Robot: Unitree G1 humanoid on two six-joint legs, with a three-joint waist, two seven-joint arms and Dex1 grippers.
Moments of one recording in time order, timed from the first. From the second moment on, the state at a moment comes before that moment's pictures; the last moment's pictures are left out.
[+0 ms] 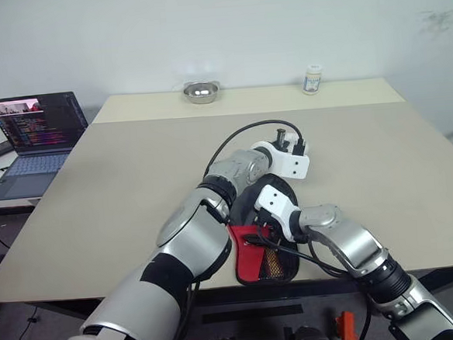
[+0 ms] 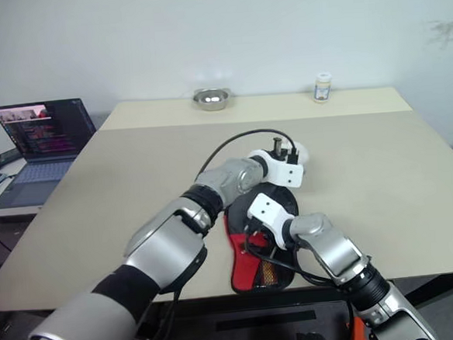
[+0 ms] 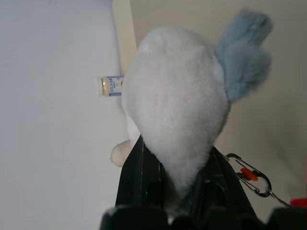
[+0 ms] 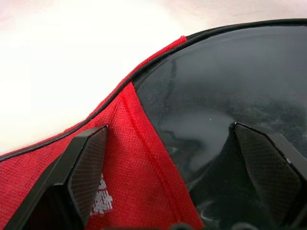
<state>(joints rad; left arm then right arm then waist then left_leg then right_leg) -1.42 0.00 -0.59 1.43 0.77 -0.38 -0.12 -0.52 -0.32 0.44 -0.13 0.06 0.82 0.67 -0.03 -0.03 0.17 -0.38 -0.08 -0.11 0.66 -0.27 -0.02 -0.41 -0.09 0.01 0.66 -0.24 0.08</state>
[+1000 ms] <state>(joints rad) -1.38 -0.04 -0.47 1.39 0.63 -0.51 -0.40 -0.57 -0.28 0.45 -0.05 0.06 0.82 0.68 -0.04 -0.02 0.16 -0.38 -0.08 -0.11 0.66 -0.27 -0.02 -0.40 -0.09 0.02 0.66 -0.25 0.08</state>
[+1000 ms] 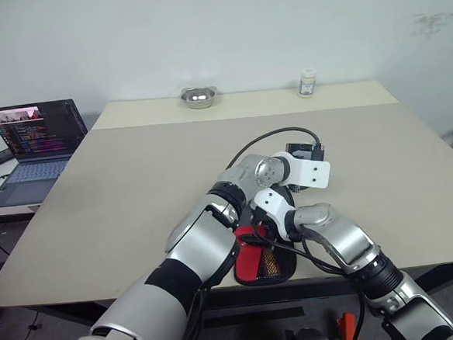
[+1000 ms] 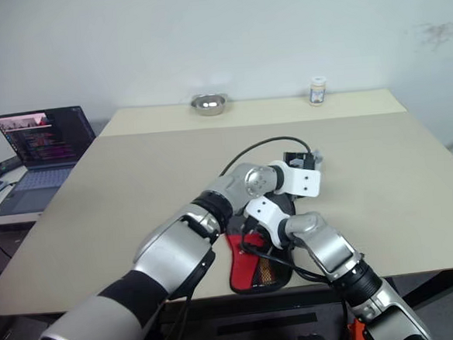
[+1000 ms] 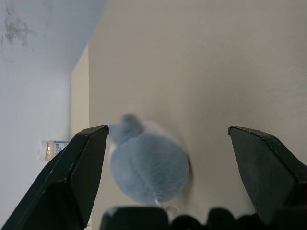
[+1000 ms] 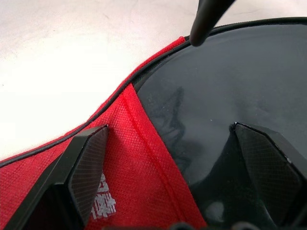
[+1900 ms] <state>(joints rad) -1.13 0.30 0.03 1.20 0.00 -0.38 -1.15 -0.65 -0.44 0.07 -0.58 0.38 1.34 0.71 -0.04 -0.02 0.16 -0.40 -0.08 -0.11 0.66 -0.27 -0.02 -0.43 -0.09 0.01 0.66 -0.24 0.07</state>
